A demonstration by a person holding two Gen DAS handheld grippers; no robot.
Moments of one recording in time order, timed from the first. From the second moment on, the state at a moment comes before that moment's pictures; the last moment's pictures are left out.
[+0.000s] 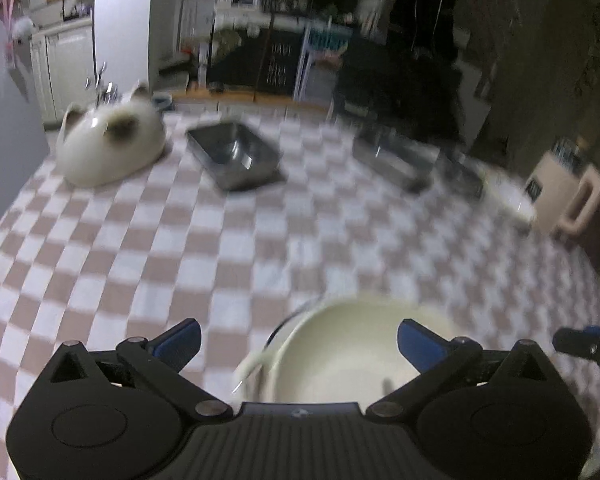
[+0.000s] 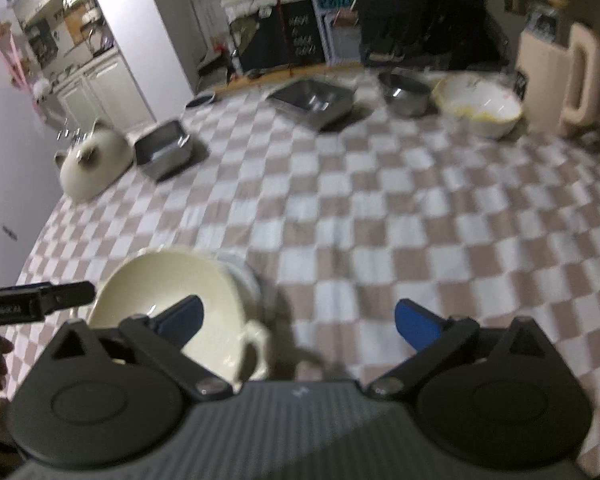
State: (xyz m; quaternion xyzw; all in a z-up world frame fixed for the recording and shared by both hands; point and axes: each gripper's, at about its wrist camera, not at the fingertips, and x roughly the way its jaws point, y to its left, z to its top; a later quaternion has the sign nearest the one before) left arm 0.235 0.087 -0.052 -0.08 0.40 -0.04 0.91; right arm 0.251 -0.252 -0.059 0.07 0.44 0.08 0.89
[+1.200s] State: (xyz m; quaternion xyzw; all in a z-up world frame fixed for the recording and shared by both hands) left arm 0.545 -0.208 -0.145 -0.19 0.45 -0.15 0.86; right arm 0.512 -0.493 -0.164 0.21 0.36 -0.12 0.90
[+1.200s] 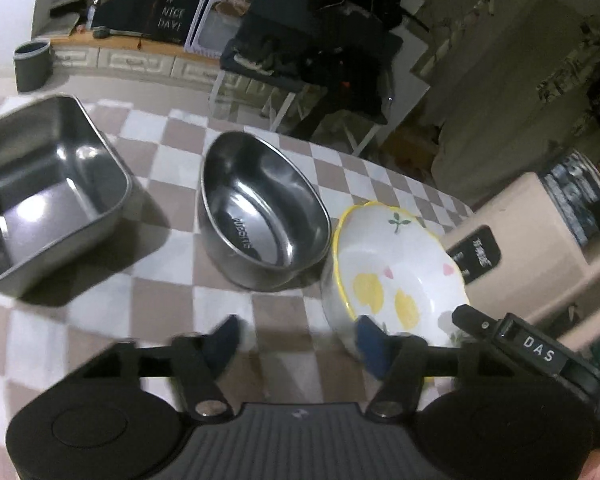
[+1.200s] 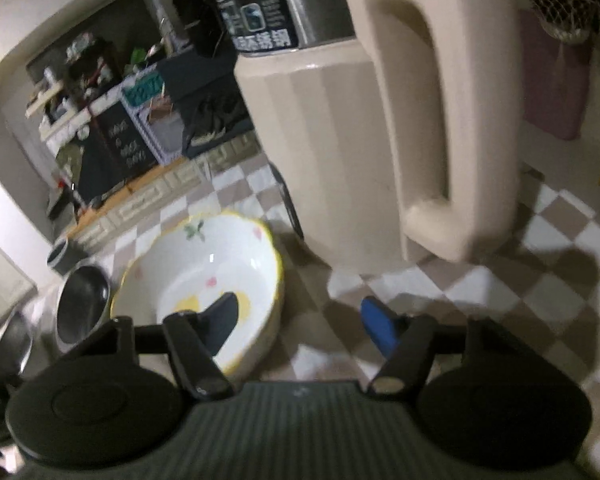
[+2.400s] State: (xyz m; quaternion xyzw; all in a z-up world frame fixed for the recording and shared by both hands) left arm 0.577 -0.275 -0.152 -0.08 0.44 -0.14 0.88; right arm 0.533 -0.519 -0.176 0.19 0.38 -0.01 0.90
